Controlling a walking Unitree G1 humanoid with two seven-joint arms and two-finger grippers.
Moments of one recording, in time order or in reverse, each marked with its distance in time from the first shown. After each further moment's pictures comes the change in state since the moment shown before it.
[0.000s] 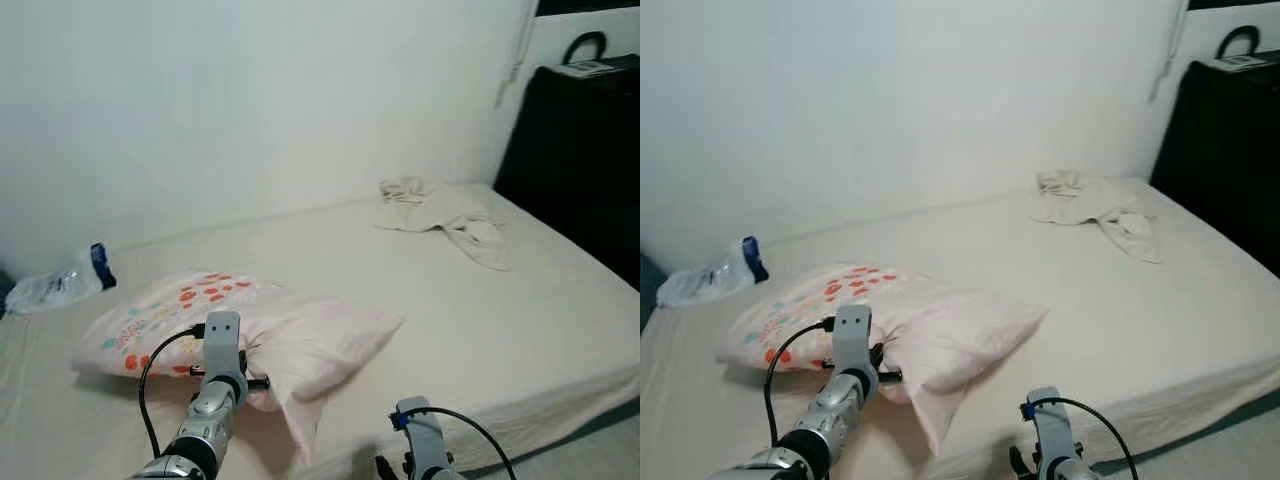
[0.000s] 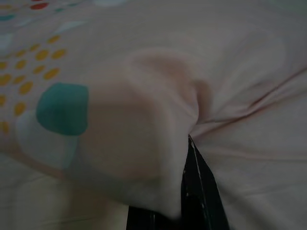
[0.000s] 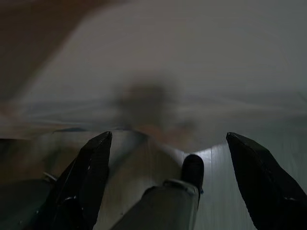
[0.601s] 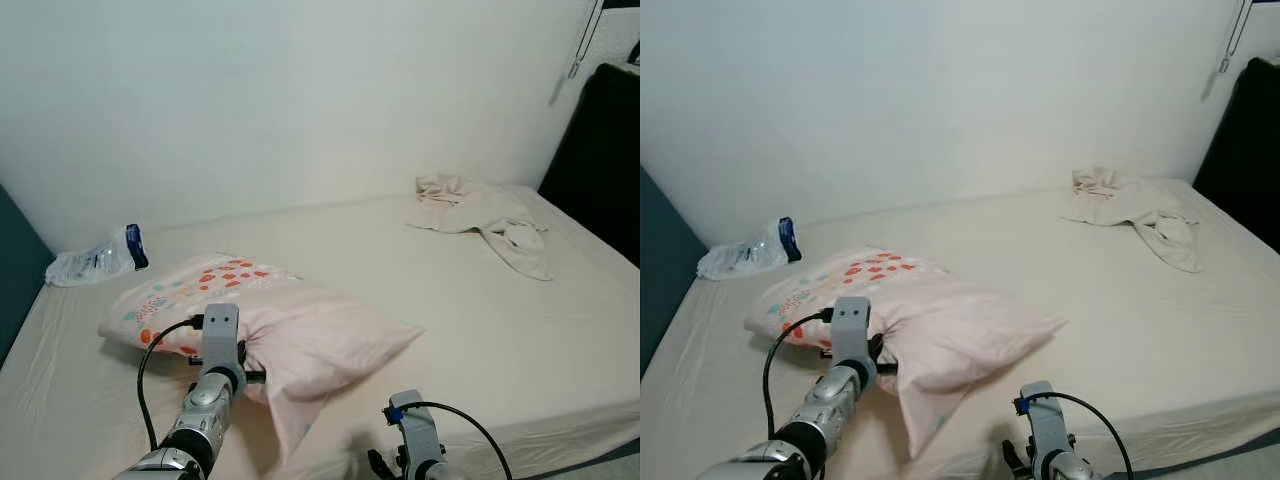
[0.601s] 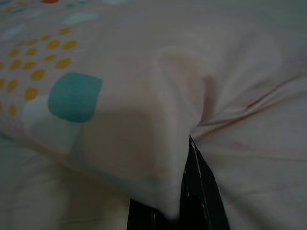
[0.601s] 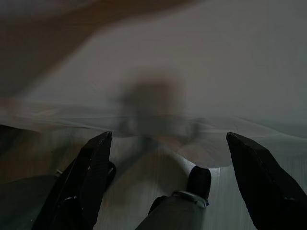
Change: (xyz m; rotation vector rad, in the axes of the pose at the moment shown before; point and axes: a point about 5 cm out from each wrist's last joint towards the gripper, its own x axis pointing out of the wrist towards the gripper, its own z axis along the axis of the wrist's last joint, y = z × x) left arm 0.002 -0.004 0.008 0.046 -0.027 -0.062; right arm 0.002 0.006 0.004 -0.026 -0.012 0.038
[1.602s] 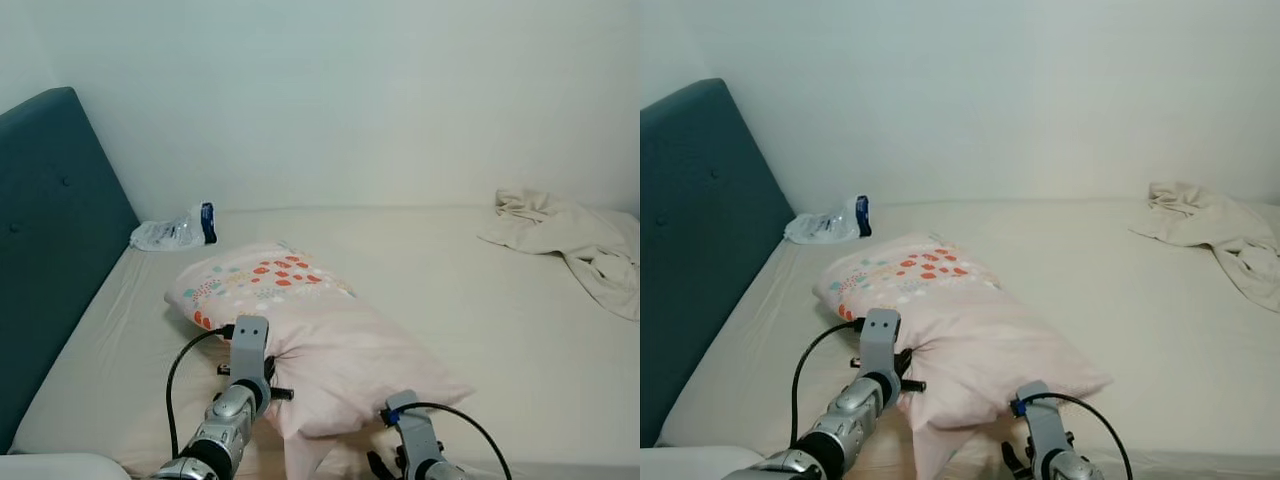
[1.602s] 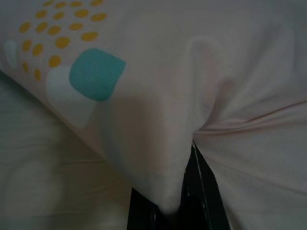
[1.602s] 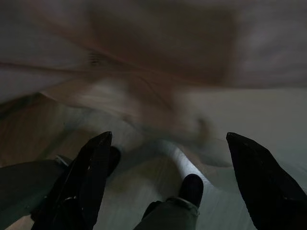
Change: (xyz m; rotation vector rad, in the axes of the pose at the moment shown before) left arm -0.005 -0.029 -0.016 -0.001 0.059 -0.112; right arm 0.000 0.003 0.000 -0.061 0.005 0.027
